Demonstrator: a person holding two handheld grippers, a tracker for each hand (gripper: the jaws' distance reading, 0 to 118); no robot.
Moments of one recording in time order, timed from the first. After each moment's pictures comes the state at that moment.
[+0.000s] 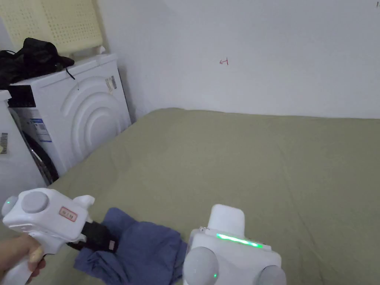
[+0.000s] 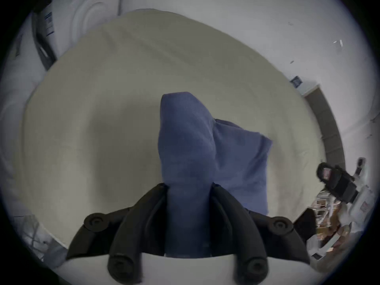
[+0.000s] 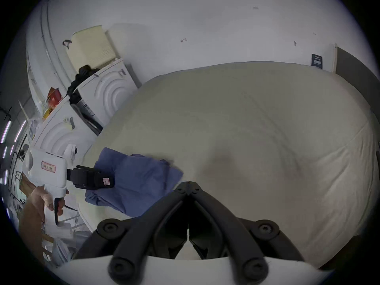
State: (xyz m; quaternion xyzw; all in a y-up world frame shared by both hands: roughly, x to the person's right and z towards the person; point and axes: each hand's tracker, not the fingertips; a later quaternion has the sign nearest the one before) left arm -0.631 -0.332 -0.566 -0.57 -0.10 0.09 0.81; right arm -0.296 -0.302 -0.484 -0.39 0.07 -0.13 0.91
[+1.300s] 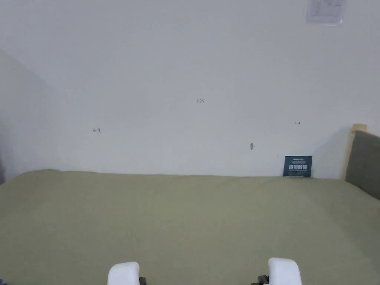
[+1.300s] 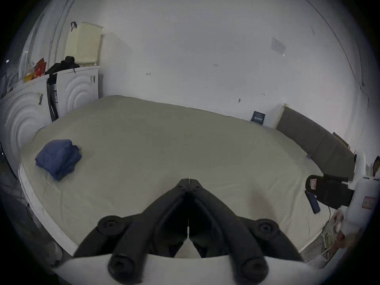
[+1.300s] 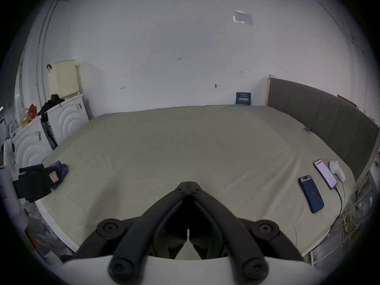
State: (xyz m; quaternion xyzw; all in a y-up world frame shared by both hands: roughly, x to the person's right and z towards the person) left arm -0.101 -0.270 -0.315 -0.25 -0.08 0.07 0.96; right arm 0.151 -0.263 -0.276 -0.24 -0.08 -0.06 0.97
